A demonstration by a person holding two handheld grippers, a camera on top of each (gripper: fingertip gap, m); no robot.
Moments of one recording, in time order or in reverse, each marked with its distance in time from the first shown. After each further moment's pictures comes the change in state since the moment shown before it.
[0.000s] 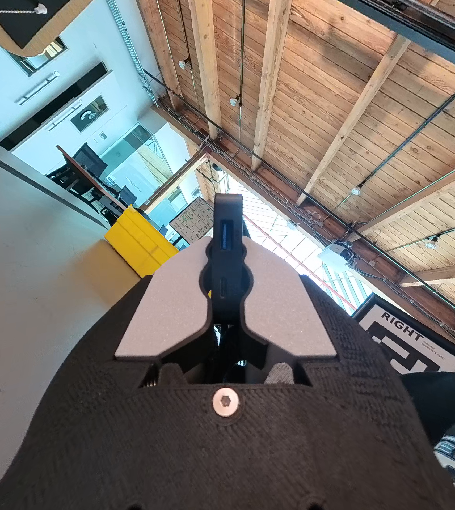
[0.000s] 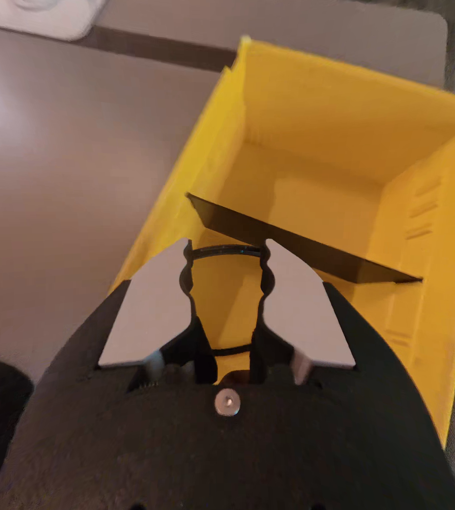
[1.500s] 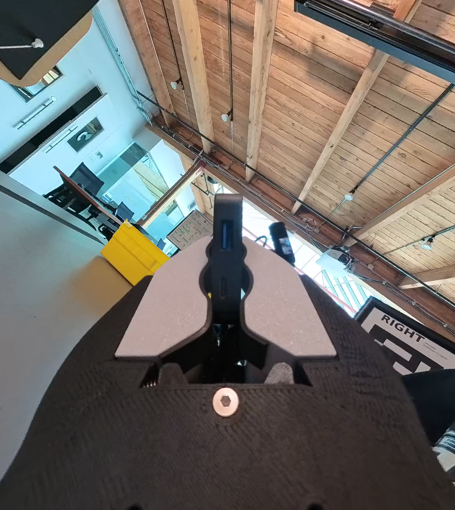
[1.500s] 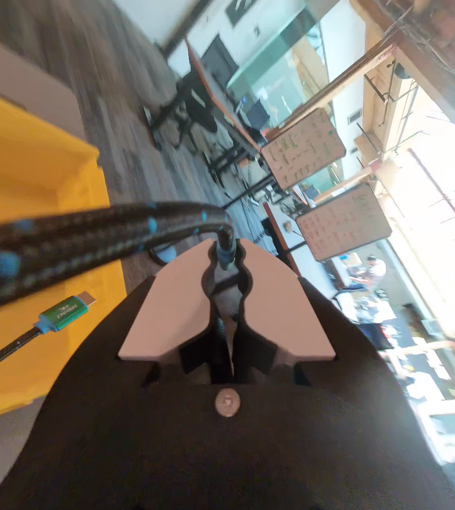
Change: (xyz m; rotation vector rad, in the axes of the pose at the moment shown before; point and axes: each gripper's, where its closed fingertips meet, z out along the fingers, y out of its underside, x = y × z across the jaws) left arm 0.007 -0.008 -0.002 0.046 0.030 0.034; right arm 0.103 -0.044 -0.185 0.106 1.111 -0.379
